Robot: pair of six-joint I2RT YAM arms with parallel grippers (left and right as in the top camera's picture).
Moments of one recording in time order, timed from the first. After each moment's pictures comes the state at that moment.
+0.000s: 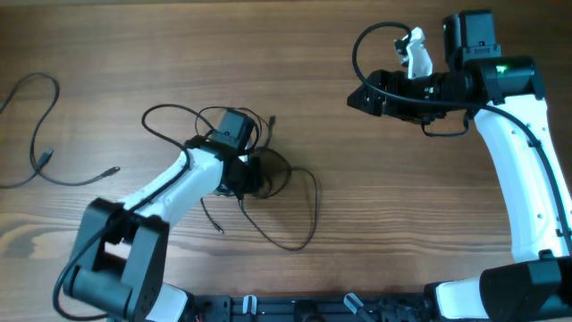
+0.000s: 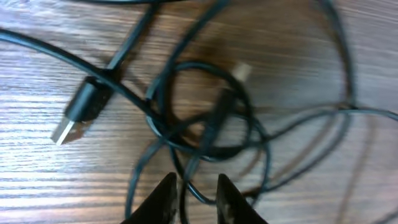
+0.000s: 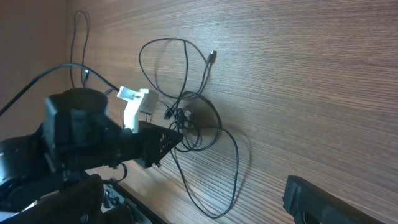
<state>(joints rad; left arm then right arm) -0.38 1.67 0.90 -0.64 0.16 -0.52 0.10 1.60 1.59 -1.16 -0.64 0.17</state>
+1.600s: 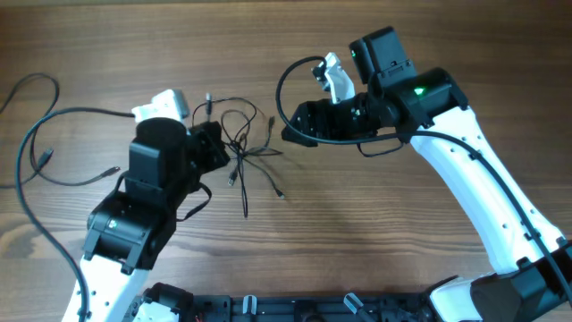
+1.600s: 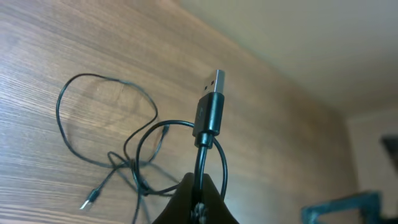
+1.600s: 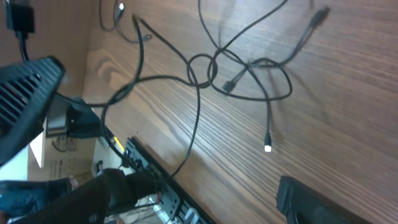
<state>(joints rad) -0.34 0.95 0.98 -0.62 -0.03 -0.75 0.46 1.61 1.57 -1.05 -0.65 0.29</state>
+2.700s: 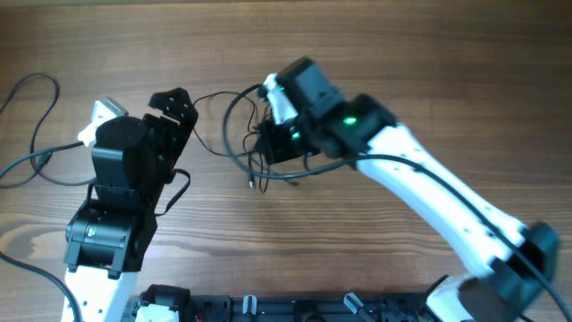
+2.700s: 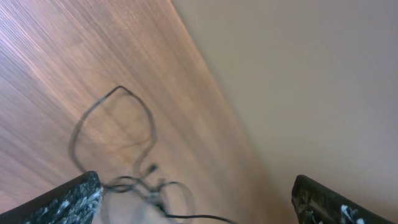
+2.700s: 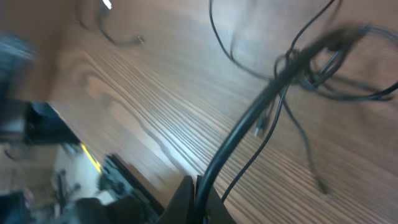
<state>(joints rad) -0.17 0.91 0.98 -0.60 -0.10 -1.11 0.70 1.65 1.55 -0.86 -0.41 0.46</state>
